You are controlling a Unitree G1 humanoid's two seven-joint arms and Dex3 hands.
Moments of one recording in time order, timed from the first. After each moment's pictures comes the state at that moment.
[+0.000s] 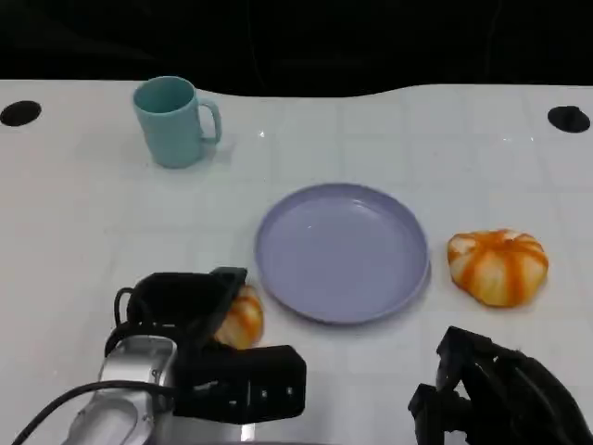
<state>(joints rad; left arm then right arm) -0.30 0.21 -0.47 0.33 0.99 0.23 -0.08 0.19 -0.05 0.00 -0.07 0.52 0.22 0.64</state>
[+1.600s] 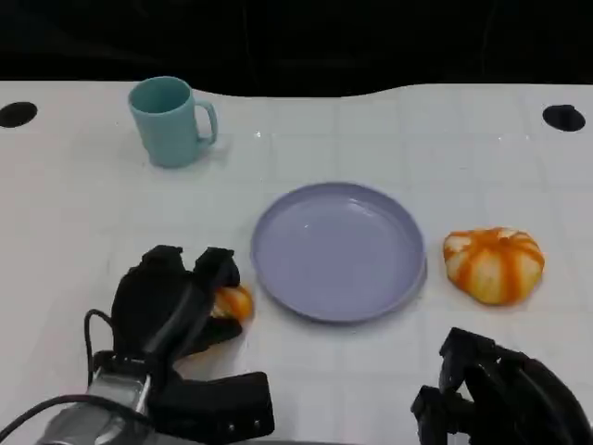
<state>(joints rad) -0.43 0.23 -0.55 0.86 0.84 -0.17 0.75 0.20 -0.05 -0.01 -0.08 0.53 0.23 0.64</state>
